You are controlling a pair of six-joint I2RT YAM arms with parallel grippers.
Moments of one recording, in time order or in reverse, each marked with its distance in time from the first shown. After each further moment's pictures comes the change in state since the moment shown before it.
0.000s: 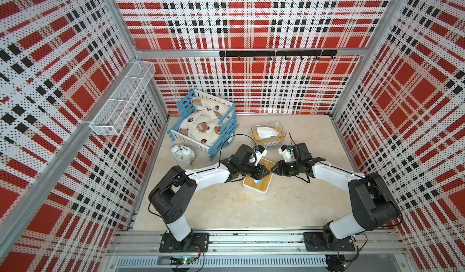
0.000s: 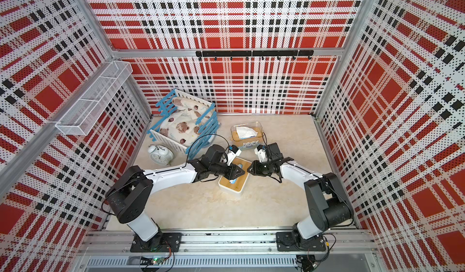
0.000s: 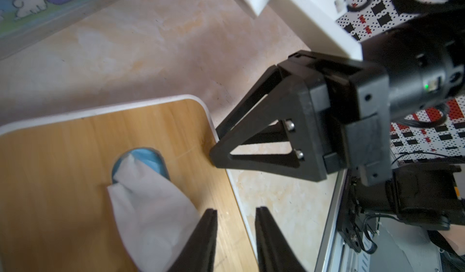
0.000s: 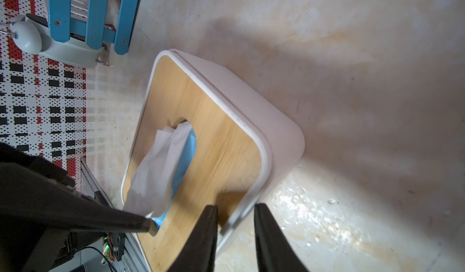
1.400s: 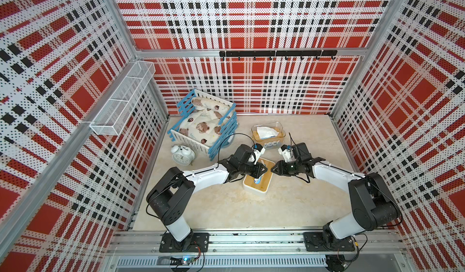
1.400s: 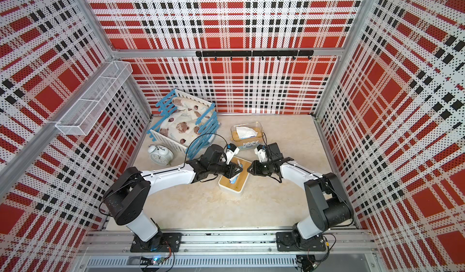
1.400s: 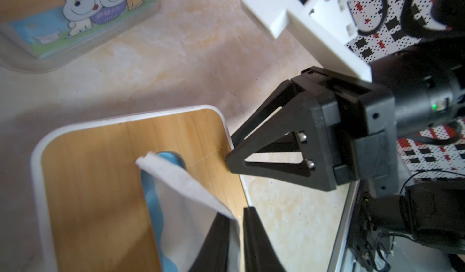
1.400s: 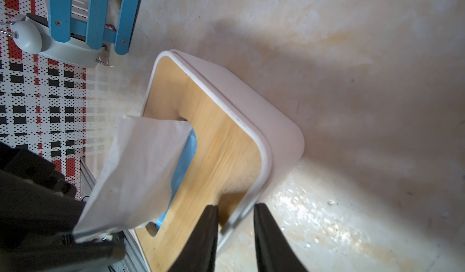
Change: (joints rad) left arm -0.011 -0.012 0.011 -0.010 -0.082 -0.013; right arm 0.000 0.000 0.000 0.003 0.001 -0.004
